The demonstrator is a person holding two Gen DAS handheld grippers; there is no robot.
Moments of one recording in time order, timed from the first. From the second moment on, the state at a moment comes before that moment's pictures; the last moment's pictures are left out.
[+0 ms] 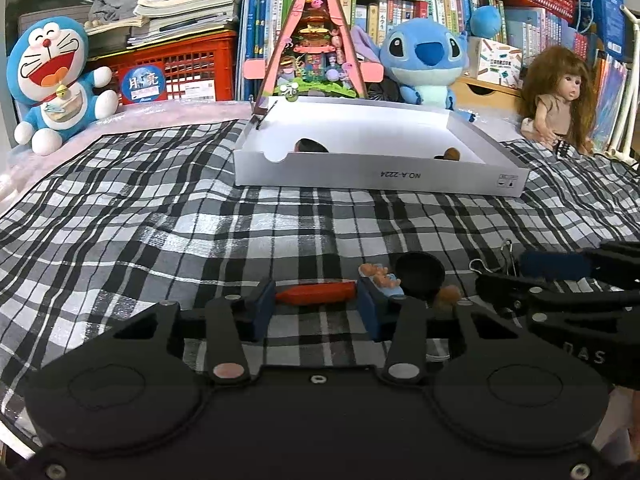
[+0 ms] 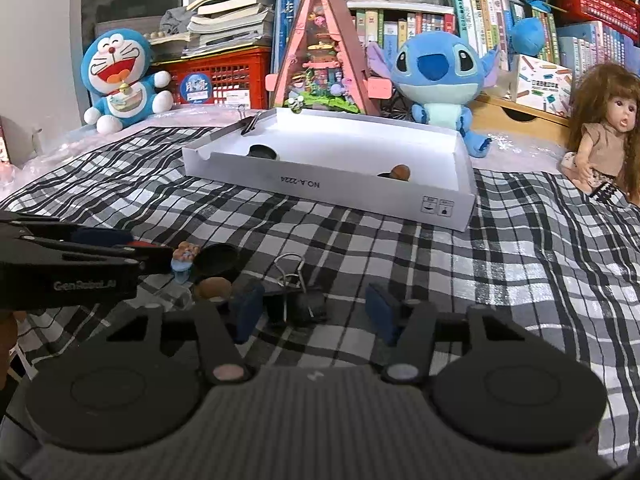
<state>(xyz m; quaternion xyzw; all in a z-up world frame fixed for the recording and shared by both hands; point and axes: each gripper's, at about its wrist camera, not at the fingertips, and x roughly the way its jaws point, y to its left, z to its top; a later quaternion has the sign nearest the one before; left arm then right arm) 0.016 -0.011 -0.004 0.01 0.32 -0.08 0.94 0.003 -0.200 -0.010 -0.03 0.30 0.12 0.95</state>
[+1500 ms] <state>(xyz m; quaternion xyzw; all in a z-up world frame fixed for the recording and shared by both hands) 0.233 -0.029 0.066 -0.03 0.35 -0.10 0.93 0.184 -0.255 0.064 0.12 0.34 0.05 0.93</state>
